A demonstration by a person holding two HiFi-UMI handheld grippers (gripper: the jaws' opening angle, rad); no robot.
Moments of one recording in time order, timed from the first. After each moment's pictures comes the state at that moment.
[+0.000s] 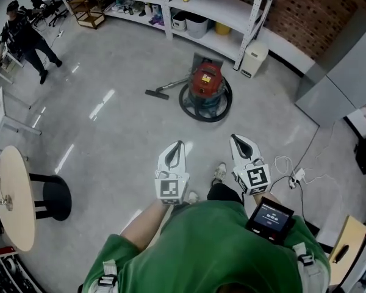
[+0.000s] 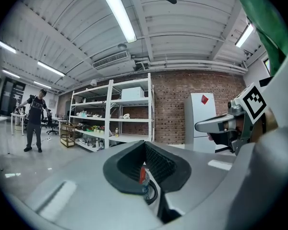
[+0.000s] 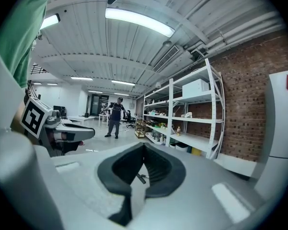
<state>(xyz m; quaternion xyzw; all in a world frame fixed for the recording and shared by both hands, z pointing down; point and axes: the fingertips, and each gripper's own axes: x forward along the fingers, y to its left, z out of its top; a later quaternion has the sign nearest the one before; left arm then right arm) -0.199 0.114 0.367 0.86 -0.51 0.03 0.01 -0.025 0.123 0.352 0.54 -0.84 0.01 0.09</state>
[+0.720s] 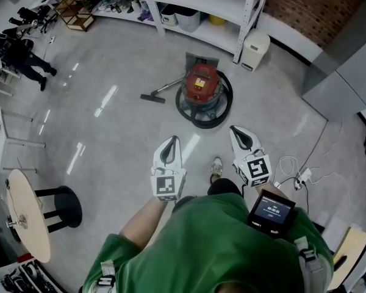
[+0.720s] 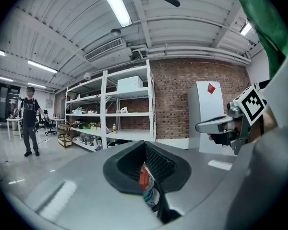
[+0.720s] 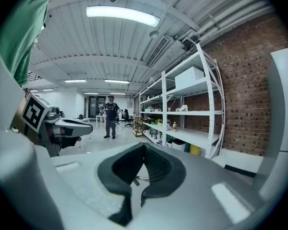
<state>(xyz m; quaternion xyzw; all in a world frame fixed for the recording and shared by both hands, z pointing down) -0.115 -0.054 0.381 0.86 -0.51 0.08 0.01 0.071 -0.046 0.387 0.53 -0.84 0.05 0.09</state>
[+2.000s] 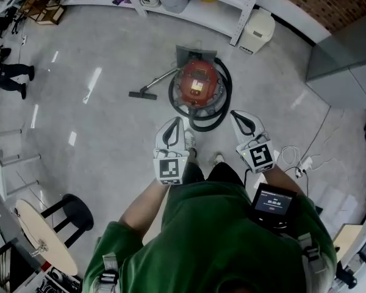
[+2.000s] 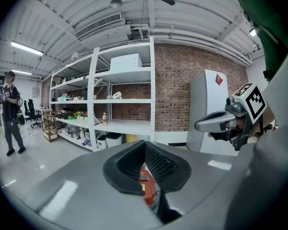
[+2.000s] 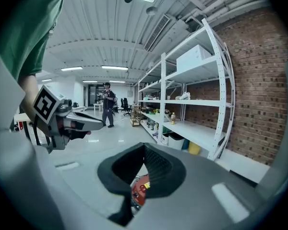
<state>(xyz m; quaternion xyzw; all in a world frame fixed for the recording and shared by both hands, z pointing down) -0.057 -0.319 0.443 0.88 -0.45 0.13 0.05 0.102 -0.288 0.439 0.52 -0.84 0.07 0.15</state>
